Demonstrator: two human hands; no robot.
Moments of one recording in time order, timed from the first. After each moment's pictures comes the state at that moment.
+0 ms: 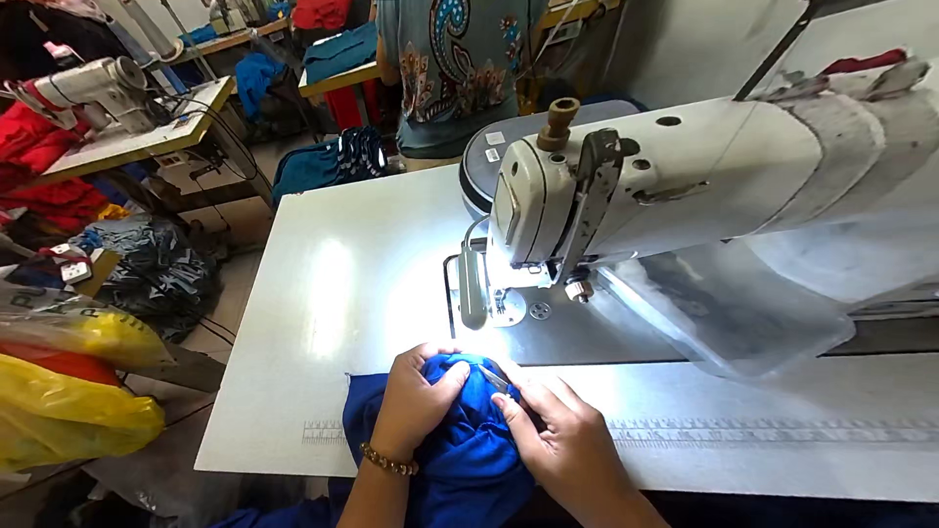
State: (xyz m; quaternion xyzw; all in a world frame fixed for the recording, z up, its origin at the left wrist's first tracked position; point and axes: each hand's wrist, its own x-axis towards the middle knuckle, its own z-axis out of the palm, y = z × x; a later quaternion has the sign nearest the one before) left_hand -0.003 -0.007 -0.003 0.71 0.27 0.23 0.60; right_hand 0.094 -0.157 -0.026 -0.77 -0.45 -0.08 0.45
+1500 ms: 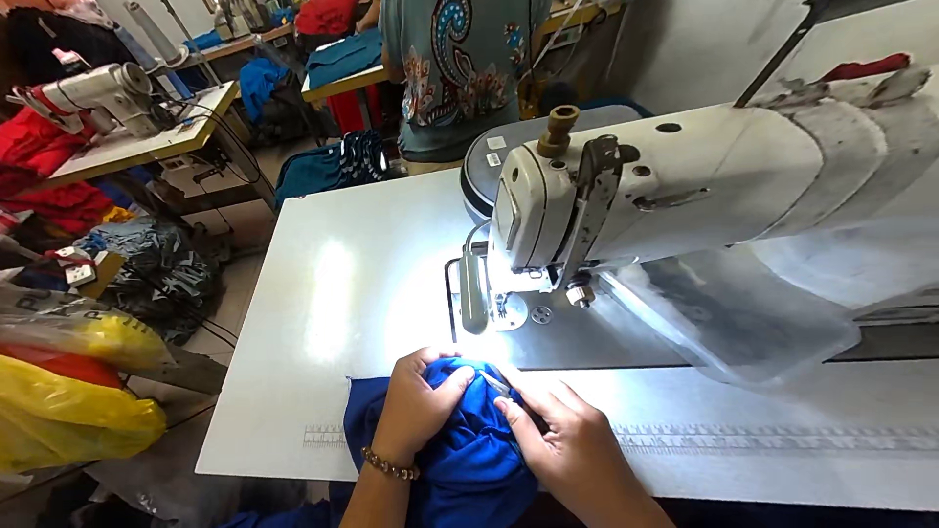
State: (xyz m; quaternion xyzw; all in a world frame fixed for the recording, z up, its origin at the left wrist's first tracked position) left_hand -0.002 -0.006 -0.006 0.73 0.26 0.24 0.59; right_hand 0.098 -0.158 -0.023 -0.78 -0.45 -0.07 0.43
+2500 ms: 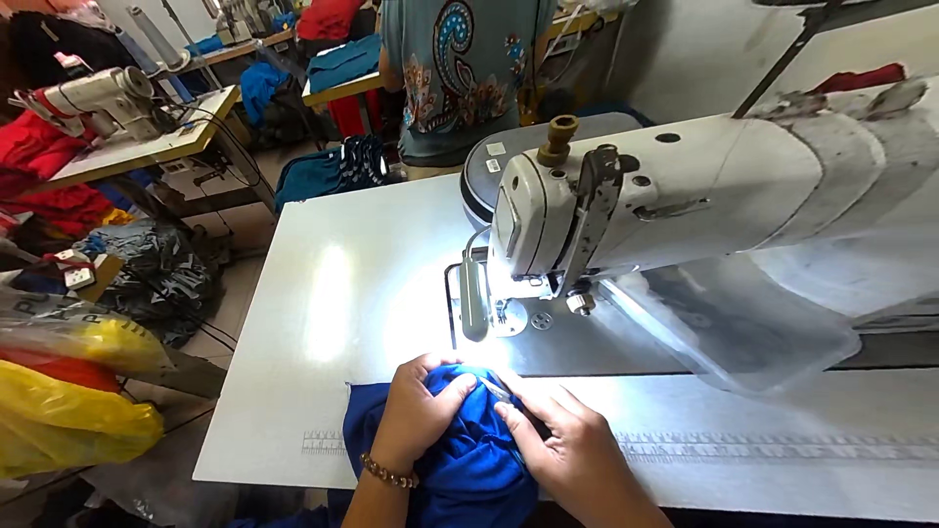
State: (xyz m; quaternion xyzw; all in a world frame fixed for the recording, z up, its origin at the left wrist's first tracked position) left_hand -0.002 -0.005 -0.005 0.73 0.25 0.23 0.59; right_hand 0.103 -0.155 -0.026 -0.77 -0.45 -0.06 0.44
